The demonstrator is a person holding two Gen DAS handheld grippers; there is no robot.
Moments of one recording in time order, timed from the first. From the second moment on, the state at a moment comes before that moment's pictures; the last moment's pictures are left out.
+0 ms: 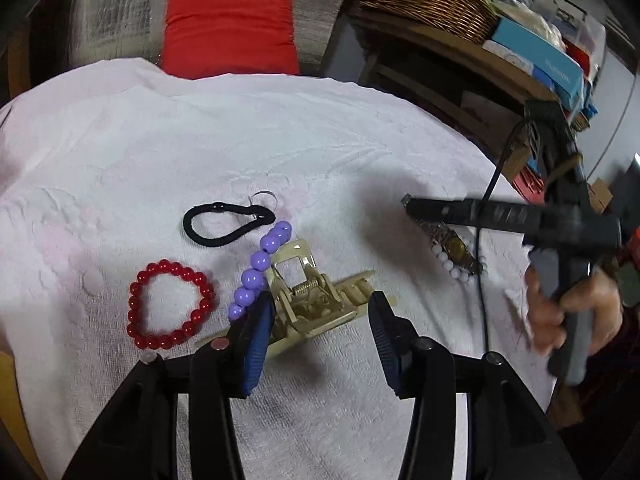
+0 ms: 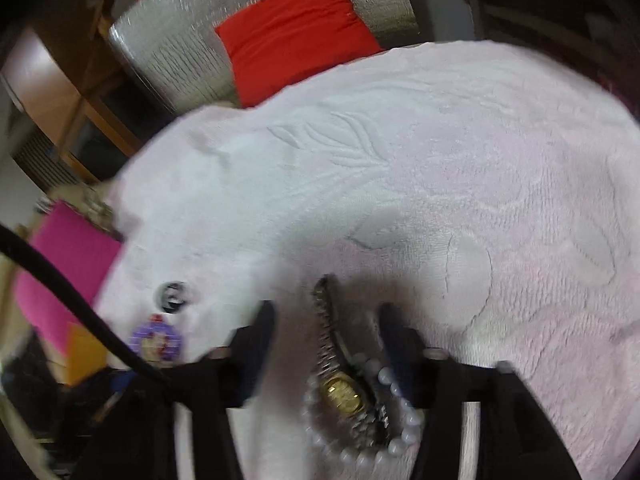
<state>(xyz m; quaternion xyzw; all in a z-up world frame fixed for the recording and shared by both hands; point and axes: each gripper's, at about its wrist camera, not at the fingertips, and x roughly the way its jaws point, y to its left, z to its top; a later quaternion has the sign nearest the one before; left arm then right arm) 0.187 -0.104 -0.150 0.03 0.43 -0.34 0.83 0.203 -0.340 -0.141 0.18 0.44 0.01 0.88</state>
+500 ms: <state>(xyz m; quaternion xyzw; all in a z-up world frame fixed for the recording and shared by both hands) 0.169 -0.101 -0.122 -0.02 0.39 -0.41 0.82 0.189 -0.322 -0.124 0.11 0.42 0.01 0.90</state>
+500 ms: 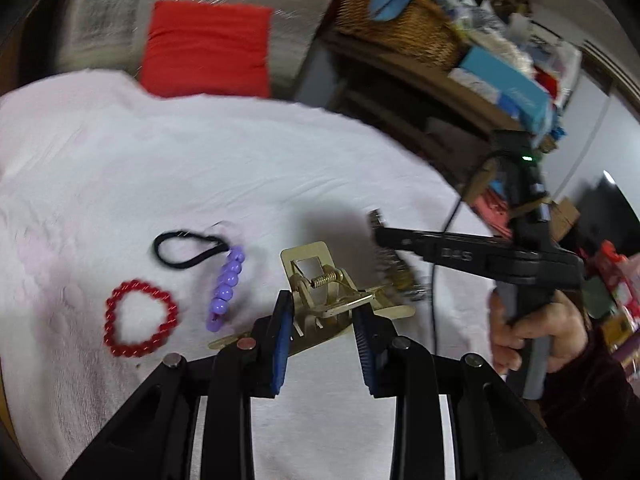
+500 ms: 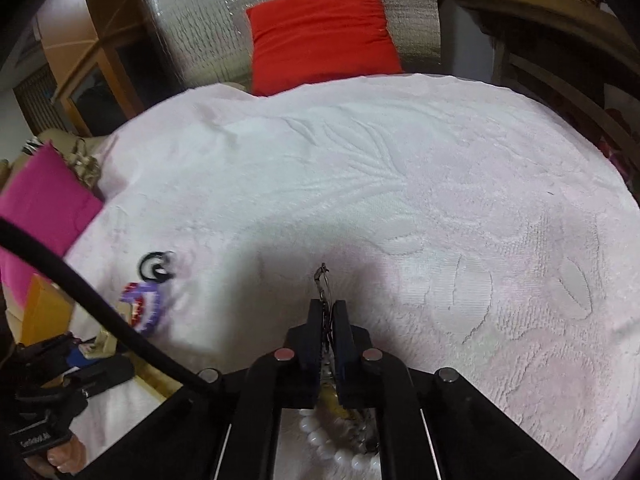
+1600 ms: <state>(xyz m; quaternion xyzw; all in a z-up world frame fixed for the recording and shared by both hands) 0.101 0.052 -0.040 -0.03 0.27 -0.19 0.94 0.137 -0.269 -0.042 0.25 0.30 0.16 0.91</state>
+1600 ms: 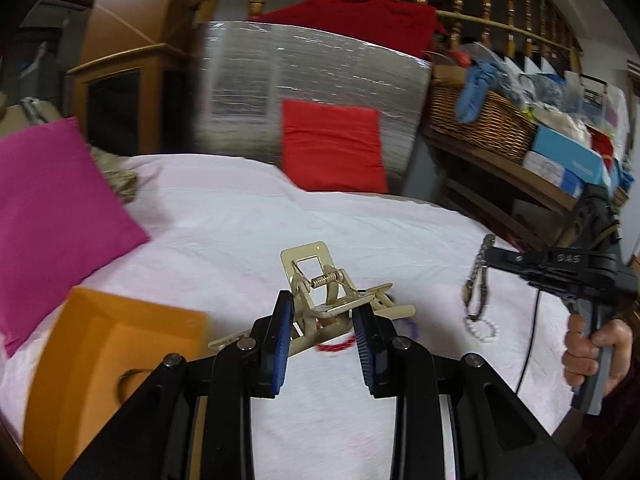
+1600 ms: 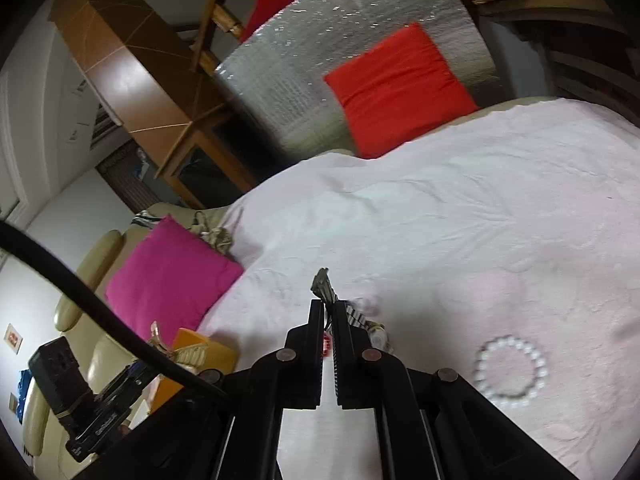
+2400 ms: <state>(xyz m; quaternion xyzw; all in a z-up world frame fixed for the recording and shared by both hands) 0.081 0.091 -0.046 -0.02 0.28 -0.13 0.95 0.171 -0.205 -0.132 0.20 0.50 0.13 0.83</state>
